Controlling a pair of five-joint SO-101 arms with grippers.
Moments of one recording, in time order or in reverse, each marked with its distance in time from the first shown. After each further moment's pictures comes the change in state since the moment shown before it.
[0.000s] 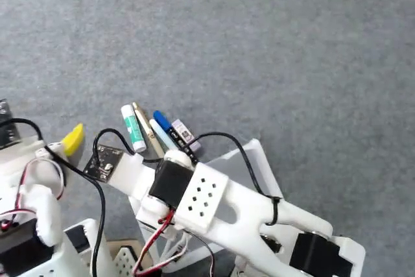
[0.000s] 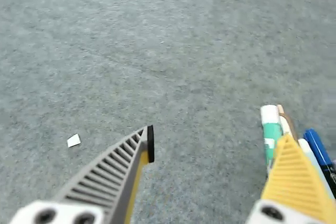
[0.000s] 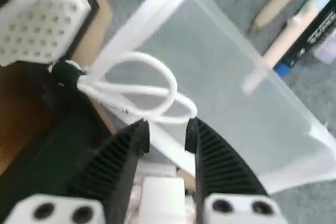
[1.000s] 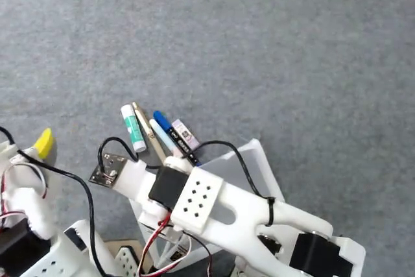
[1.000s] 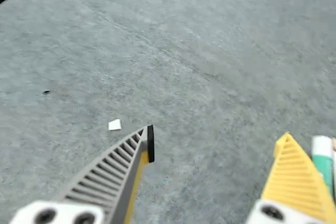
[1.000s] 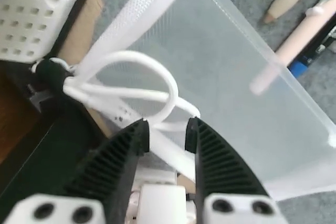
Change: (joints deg) left arm -14.4 0.0 1.8 -2.5 -0.1; right arm 0.0 0.0 9.5 -6.3 0.0
